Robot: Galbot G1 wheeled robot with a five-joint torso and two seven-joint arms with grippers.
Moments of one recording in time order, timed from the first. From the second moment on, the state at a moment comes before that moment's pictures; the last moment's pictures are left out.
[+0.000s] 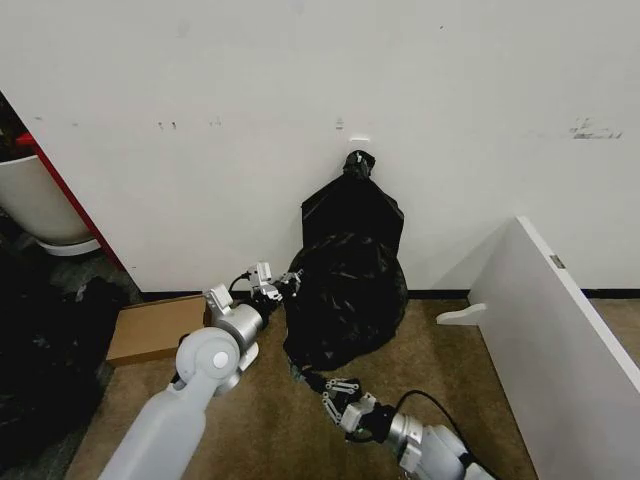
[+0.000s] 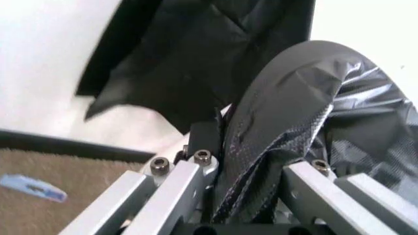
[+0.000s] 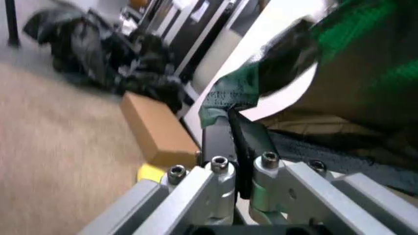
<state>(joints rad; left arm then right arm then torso) 1.08 -1.21 -0.24 -1.95 -1.12 0.37 -0.13 -1.23 1.23 0.08 1.47 -0.45 0.83 -0.25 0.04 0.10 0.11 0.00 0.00</state>
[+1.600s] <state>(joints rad) 1.05 -1.14 -0.19 -1.84 -0.95 0.30 -0.07 -1.33 0.96 0.28 1.61 0.70 0.82 -0.85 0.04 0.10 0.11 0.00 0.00</state>
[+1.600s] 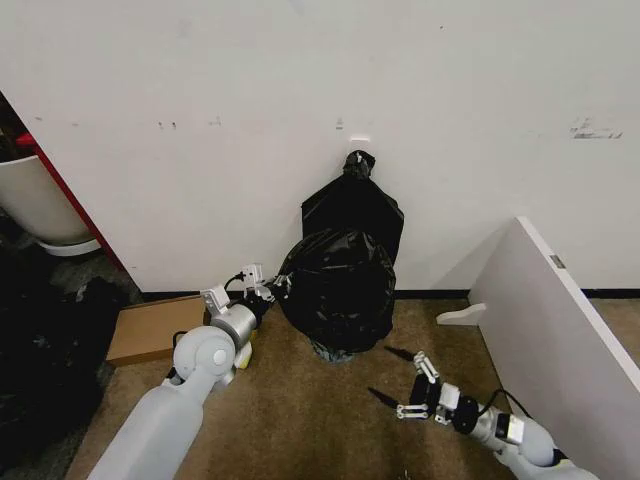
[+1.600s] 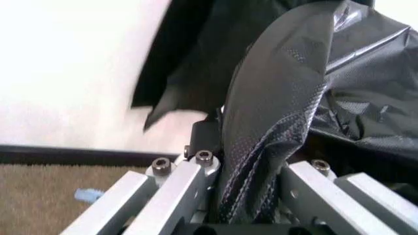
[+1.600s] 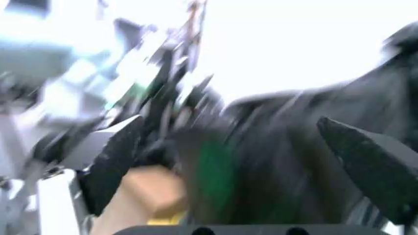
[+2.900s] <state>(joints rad) 1.10 -1.20 -0.09 -1.73 -0.42 -0.21 0.04 -1.09 0.94 -0.08 2.29 1.02 -0.44 0.74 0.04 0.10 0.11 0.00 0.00</state>
